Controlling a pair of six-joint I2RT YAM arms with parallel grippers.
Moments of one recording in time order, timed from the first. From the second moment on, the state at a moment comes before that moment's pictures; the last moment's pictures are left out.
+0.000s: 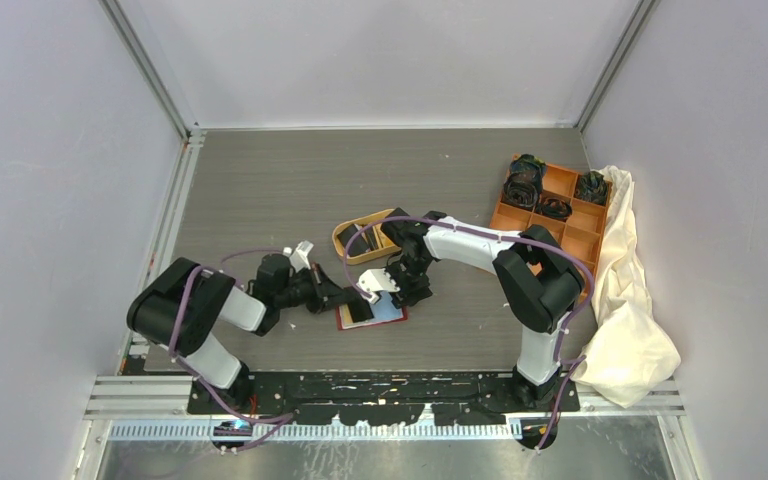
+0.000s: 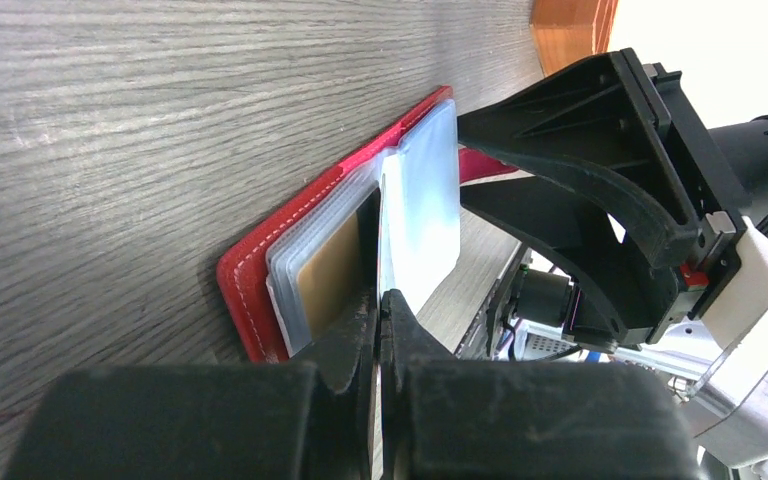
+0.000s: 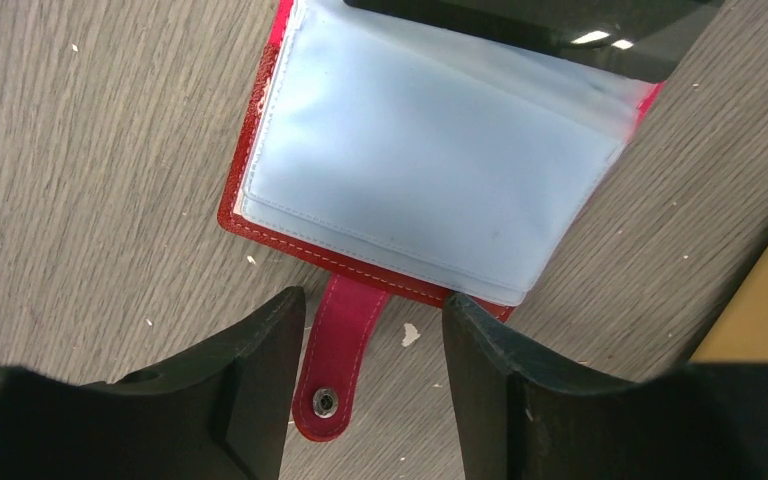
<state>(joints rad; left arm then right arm) -0.40 1.60 0.24 0.84 0.63 -1.00 0.74 1.85 1.20 -0.82 -0.41 -1.38</state>
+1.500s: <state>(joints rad) -0.47 1.80 0.24 1.11 0.65 -1.16 0.75 1.85 1.21 -0.82 -0.41 -1.37</state>
